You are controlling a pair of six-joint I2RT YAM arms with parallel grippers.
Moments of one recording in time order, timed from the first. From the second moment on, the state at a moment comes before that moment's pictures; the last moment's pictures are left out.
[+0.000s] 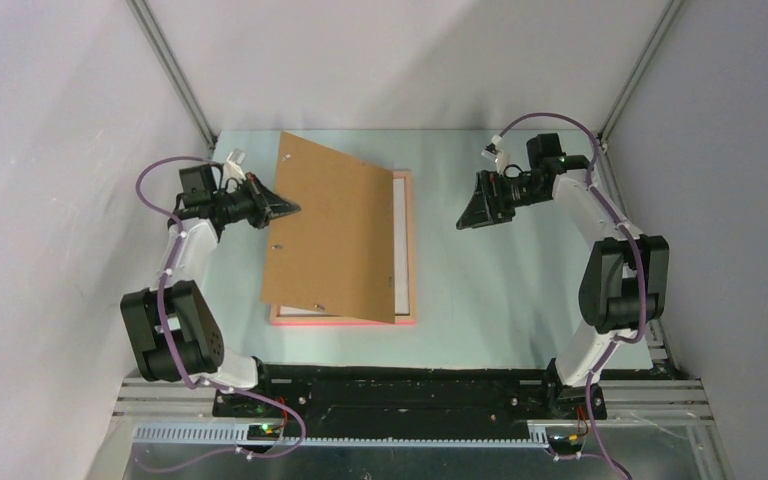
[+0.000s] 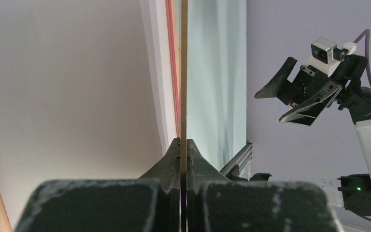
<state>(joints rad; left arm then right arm) 0.23 1.45 1.05 -0.33 0.95 -0.51 0.10 1.74 1.46 -0.89 -1.00 -0.16</state>
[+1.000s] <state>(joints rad) 0.22 1.58 1.10 -0.28 0.94 -0.56 0.11 1.76 1.45 -0.88 -0.97 -0.16</state>
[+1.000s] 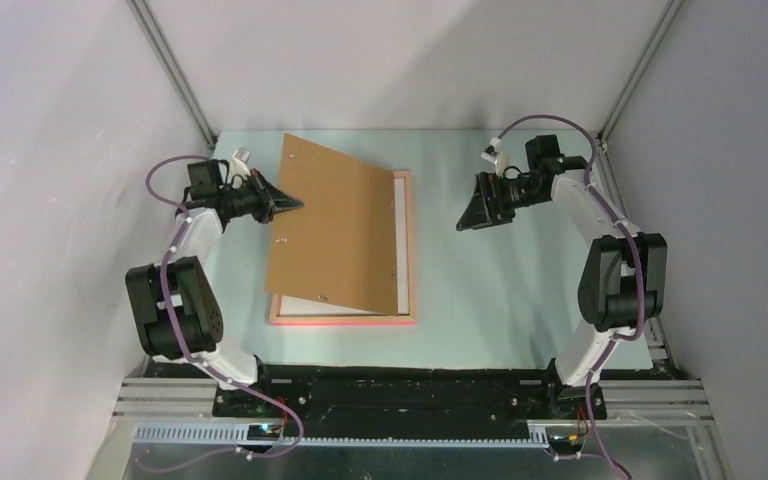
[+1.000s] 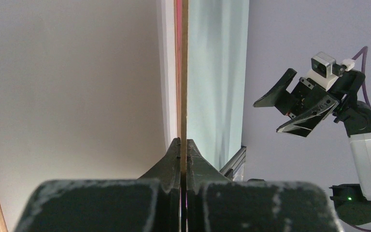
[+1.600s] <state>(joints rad) 0.18 1.61 1.12 -0.24 0.94 -0.59 0.11 1.76 1.45 -0.88 -0.97 -0.16</state>
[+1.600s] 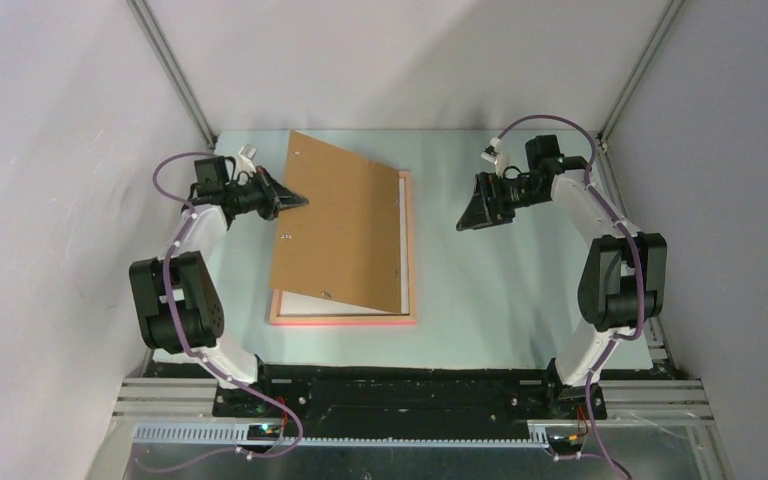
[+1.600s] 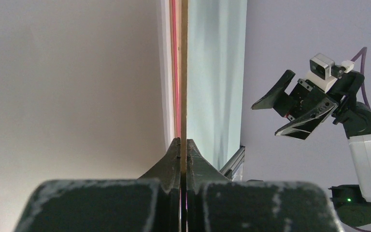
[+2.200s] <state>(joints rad) 0.16 1.65 1.12 -0.15 0.93 -0.64 0.11 1.76 1.44 -0.87 -0.97 -0.16</state>
